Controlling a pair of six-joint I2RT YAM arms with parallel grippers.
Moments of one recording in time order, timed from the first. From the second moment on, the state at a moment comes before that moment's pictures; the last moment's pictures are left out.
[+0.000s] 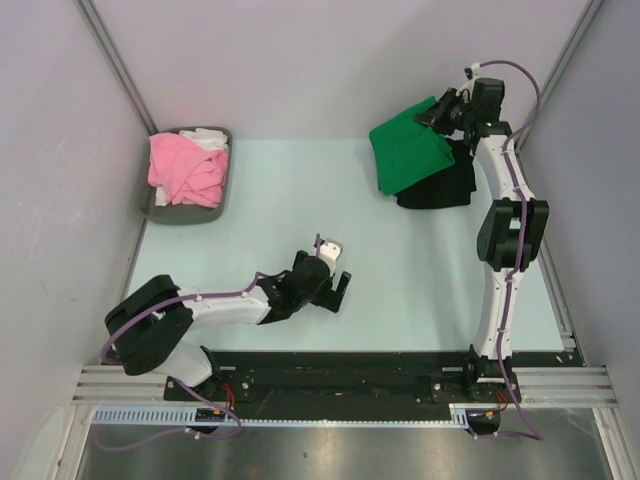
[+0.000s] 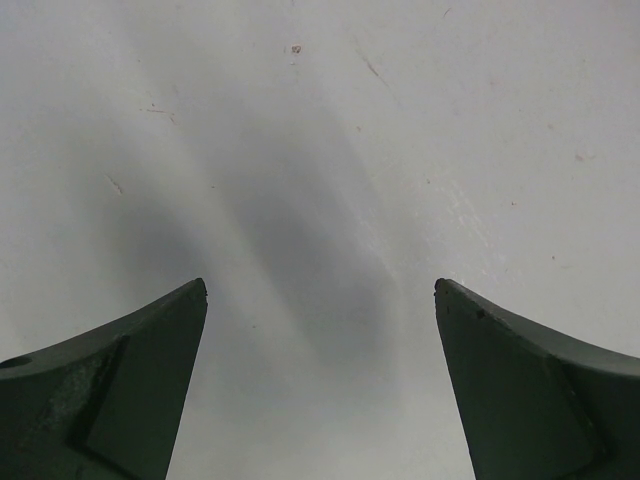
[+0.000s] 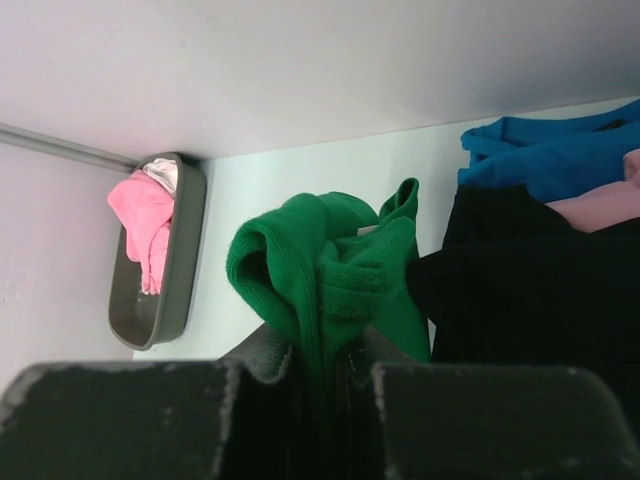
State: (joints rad) left arm -0.96 1.47 0.65 0.10 -0.28 -0.33; right arm -0.01 2.29 2.23 -0.31 -0.56 0.59
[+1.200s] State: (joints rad) left arm -0.96 1.49 0.65 0.10 -0.27 -0.33; right arm -0.18 2.54 2.34 -0.24 -0.61 0.65
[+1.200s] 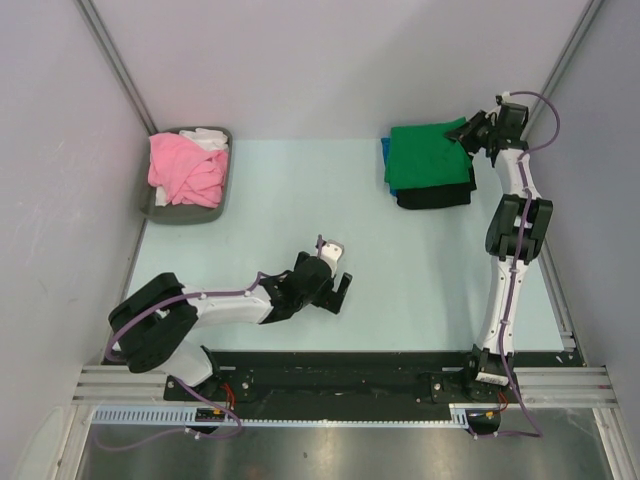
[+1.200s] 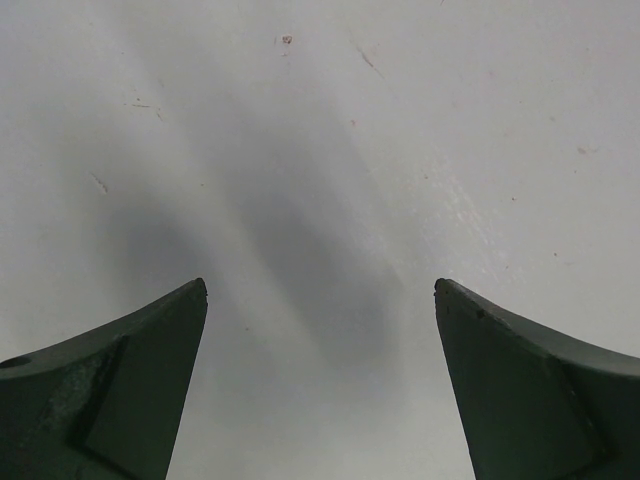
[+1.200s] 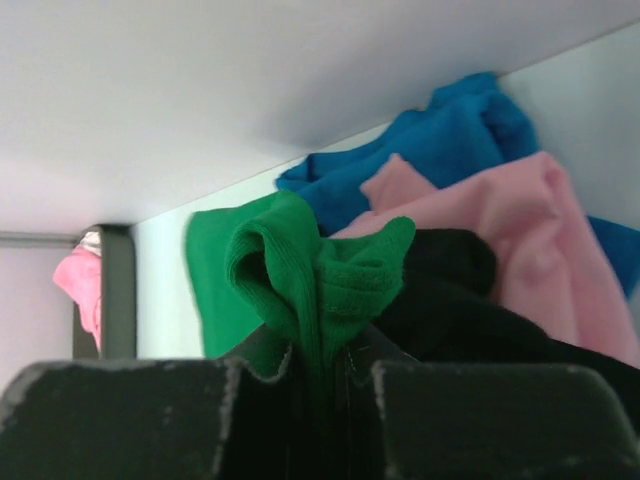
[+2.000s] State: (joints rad) left arm -0.96 1.50 0.68 0.13 -0.17 -0.40; right arm -0.23 2.60 2.43 -0.34 -0.08 0.42
